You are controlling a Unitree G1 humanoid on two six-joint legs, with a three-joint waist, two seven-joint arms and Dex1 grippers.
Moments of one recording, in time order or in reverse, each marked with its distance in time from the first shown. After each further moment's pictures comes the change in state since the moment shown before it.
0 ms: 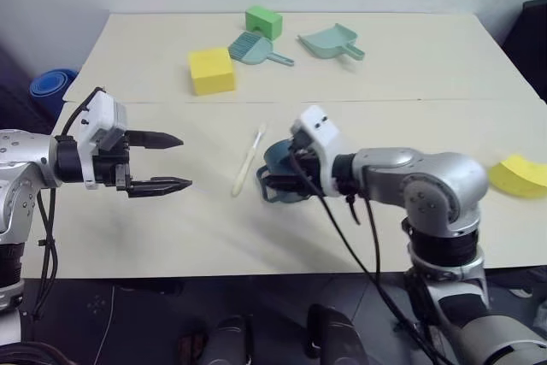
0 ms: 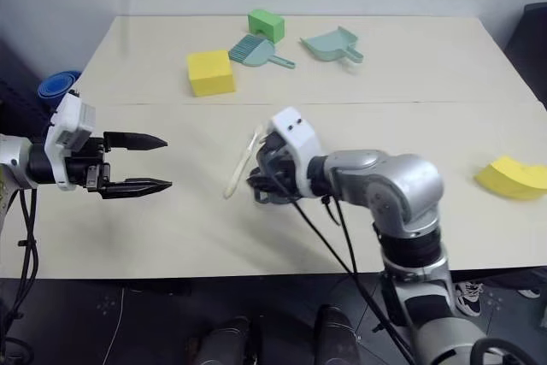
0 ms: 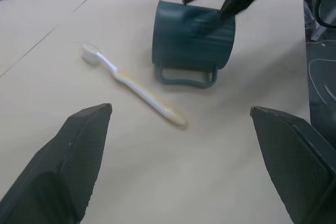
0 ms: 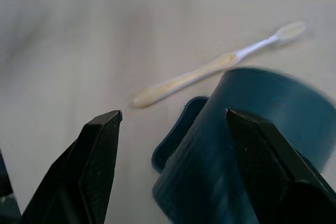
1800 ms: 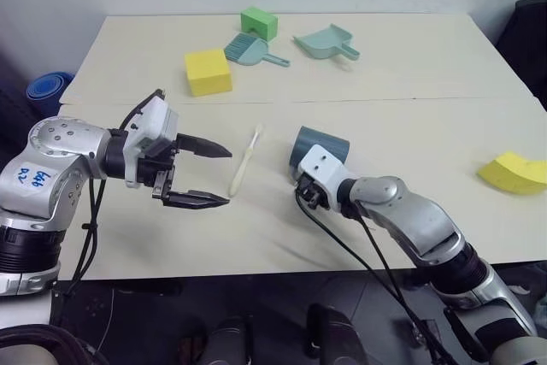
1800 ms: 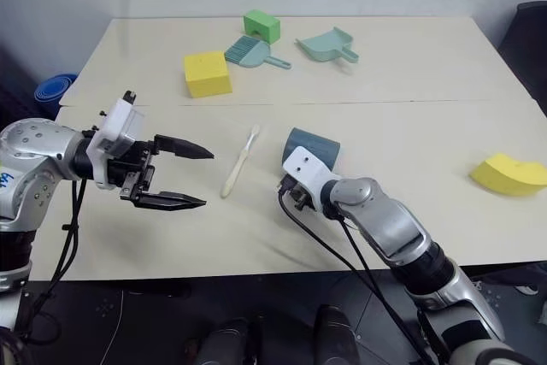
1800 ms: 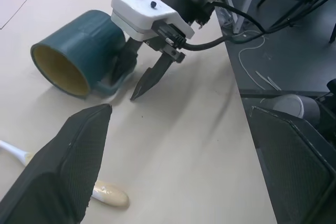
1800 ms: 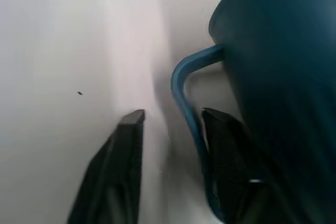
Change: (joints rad) left arm -0.160 -0.096 -0.170 -0.075 -0.023 0.001 -0.083; right arm 0.179 -0.261 0.333 0.093 -0.357 -0.465 0.012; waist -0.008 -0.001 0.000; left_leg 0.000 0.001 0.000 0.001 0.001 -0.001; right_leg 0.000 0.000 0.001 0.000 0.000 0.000
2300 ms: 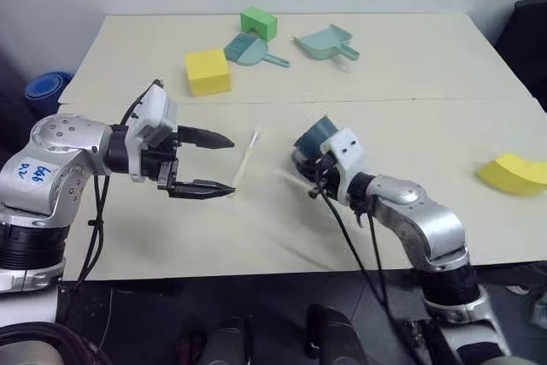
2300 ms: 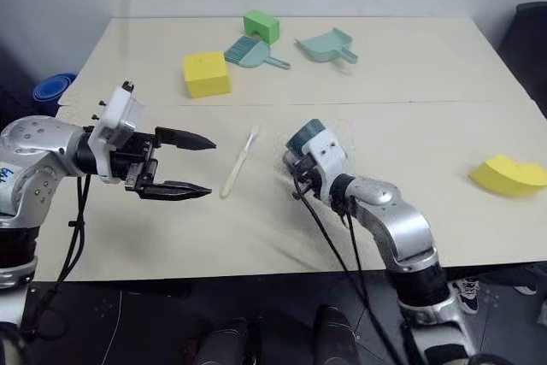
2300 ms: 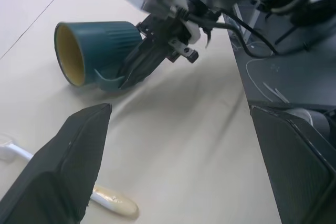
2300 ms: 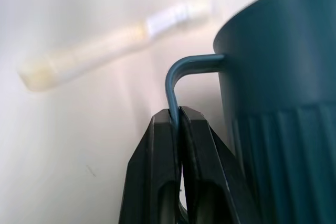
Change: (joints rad) left arm -0.009 -0.041 0.025 -0.014 -0.044 0.084 0.088; right arm 0.202 0.265 -0.375 0.023 0.171 -0.351 0.078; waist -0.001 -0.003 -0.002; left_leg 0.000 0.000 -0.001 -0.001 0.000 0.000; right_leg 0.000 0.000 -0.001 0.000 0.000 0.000
